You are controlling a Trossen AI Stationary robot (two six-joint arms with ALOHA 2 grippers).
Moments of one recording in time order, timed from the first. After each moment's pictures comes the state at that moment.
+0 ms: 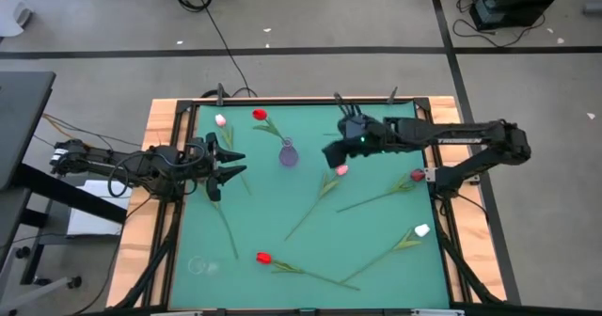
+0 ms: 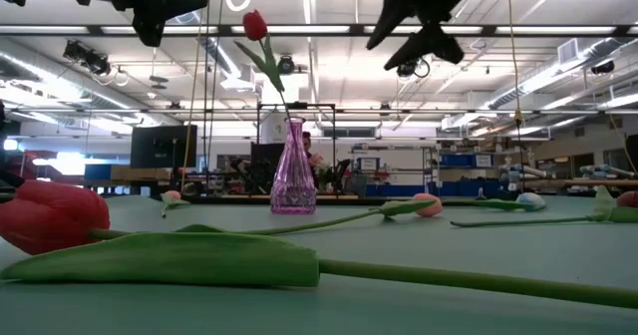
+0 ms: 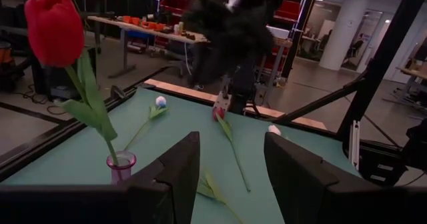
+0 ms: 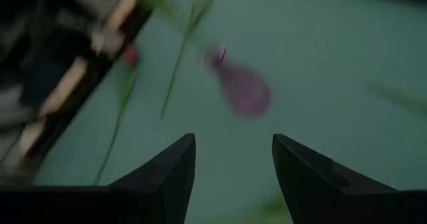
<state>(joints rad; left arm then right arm) -0.16 0.56 0.45 0.10 -0.33 -0.22 -0.09 1.37 1.19 -0.57 0.12 0.82</state>
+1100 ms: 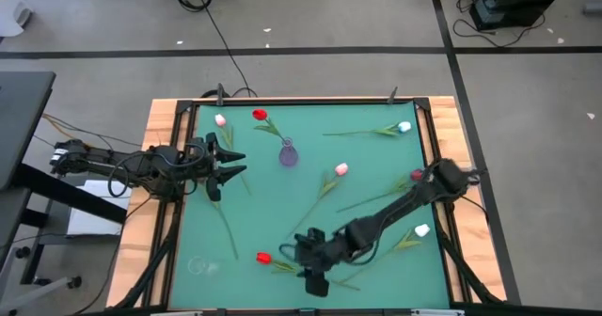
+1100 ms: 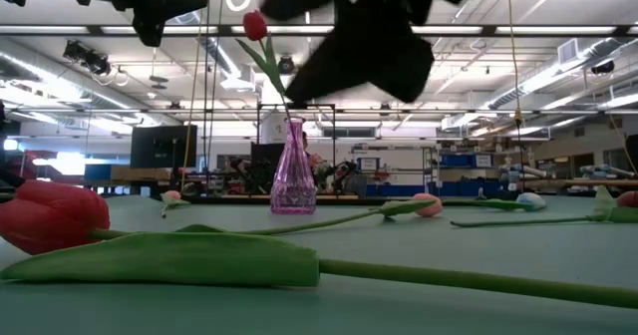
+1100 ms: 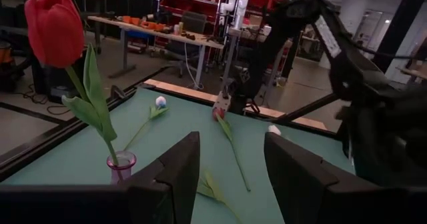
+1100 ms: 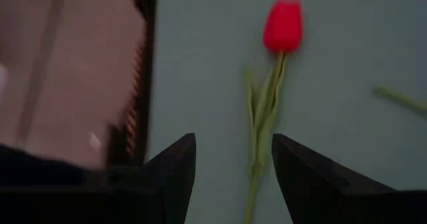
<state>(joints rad) -0.16 0.56 0.45 0.10 -0.33 -0.22 0.50 2.04 1.45 -0.24 0.06 0.64</state>
